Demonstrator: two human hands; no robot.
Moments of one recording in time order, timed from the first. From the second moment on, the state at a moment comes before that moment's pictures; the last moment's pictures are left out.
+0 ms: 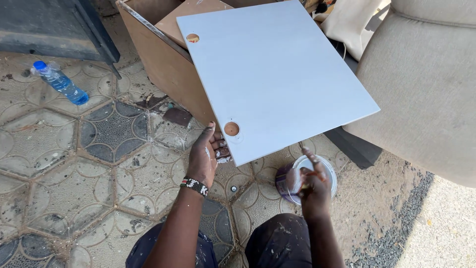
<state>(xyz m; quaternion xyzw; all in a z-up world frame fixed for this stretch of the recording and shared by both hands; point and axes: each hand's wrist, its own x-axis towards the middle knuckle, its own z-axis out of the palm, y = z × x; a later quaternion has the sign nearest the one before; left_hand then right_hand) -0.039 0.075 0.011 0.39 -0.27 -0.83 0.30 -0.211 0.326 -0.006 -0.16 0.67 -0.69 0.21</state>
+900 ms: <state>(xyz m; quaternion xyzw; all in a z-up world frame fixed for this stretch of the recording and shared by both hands) -0.066 0.054 -0.002 0.42 -0.32 -0.80 0.29 -0.184 0.315 0.006 -0.15 0.15 -0.81 0.55</state>
